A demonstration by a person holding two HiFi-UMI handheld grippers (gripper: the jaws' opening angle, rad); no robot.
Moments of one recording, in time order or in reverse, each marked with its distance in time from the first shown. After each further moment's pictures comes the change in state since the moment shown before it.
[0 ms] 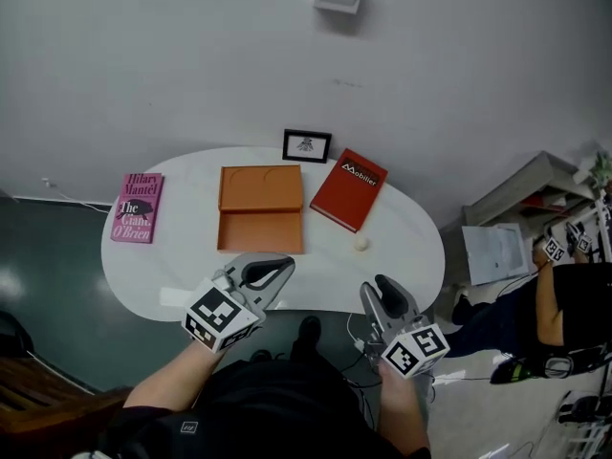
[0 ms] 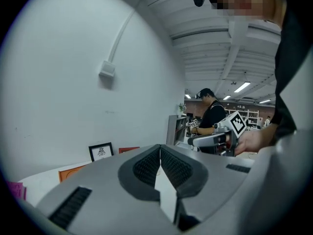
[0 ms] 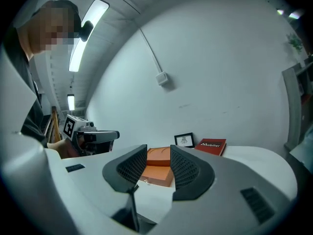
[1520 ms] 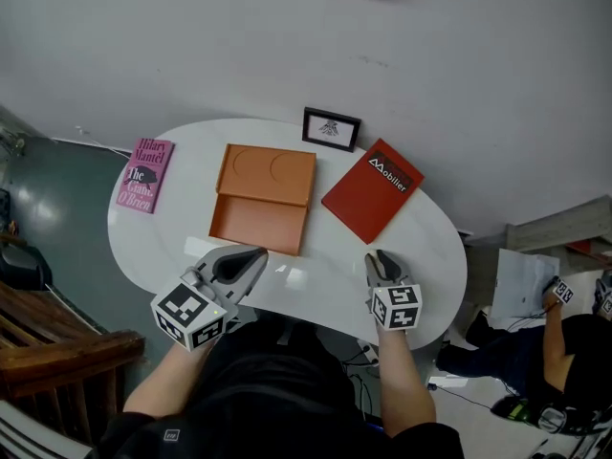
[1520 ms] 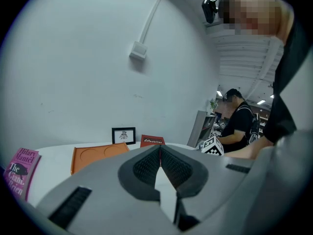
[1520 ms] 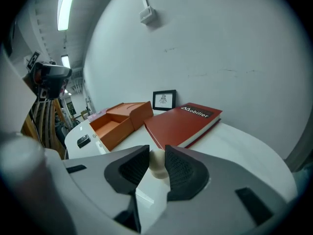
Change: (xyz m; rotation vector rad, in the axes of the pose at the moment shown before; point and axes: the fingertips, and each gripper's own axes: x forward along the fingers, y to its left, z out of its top) left arm 0.051 0.066 -0.036 -0.225 0.110 0.302; right arm 0.132 -0.195 -0.129 -0.182 0.446 -0.022
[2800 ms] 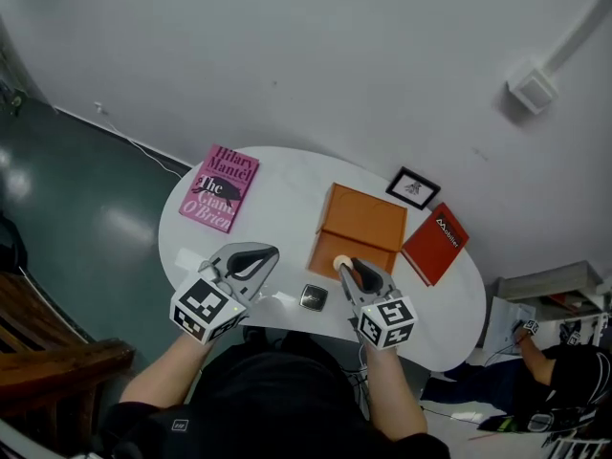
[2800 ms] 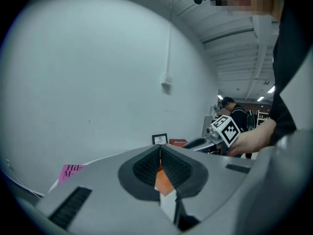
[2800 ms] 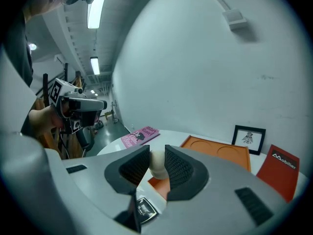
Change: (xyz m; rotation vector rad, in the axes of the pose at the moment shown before) left arm -0.204 0.206 -0.017 0.081 -0.133 0.052; right arm 0.090 0.334 0.161 -0.172 -0.115 0.237
